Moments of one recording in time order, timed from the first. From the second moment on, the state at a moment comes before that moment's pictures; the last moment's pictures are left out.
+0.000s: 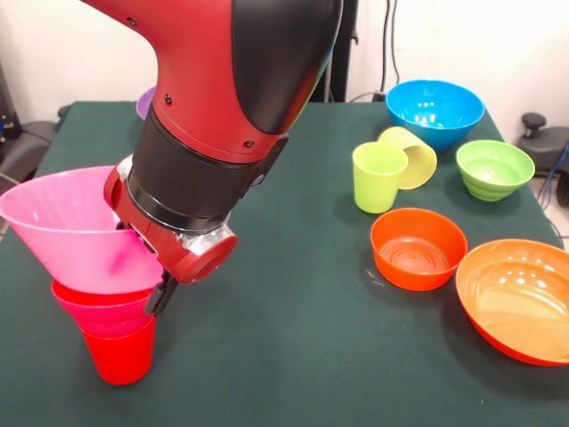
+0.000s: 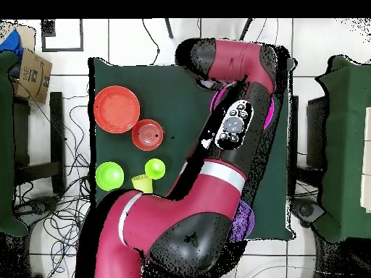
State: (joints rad) arm -0.12 -0.03 -0.61 0.57 0.21 1.00 2.23
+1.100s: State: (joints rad) arm -0.18 -0.02 -0.59 0.54 0.26 1.10 2.23
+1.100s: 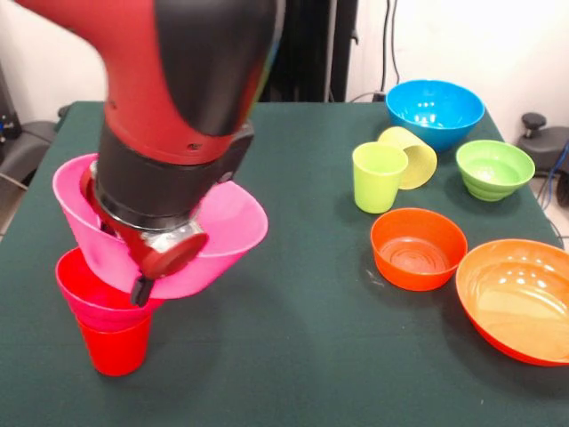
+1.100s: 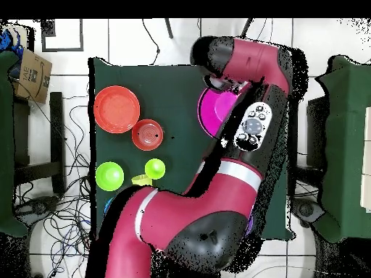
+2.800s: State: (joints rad) arm -0.31 -0.04 -0.41 0.55 0.26 1.12 2.23
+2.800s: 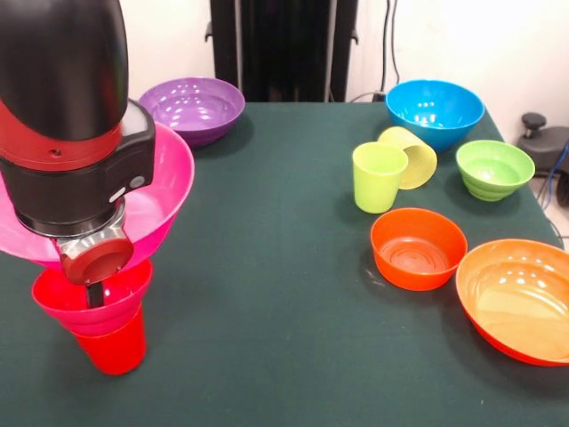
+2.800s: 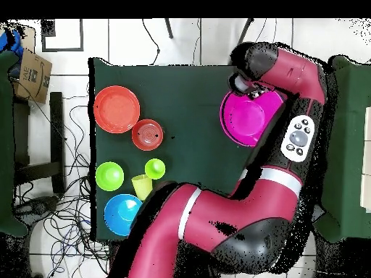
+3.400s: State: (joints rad) arm -0.30 -0.08 -0.35 0.60 0.26 1.07 2.23
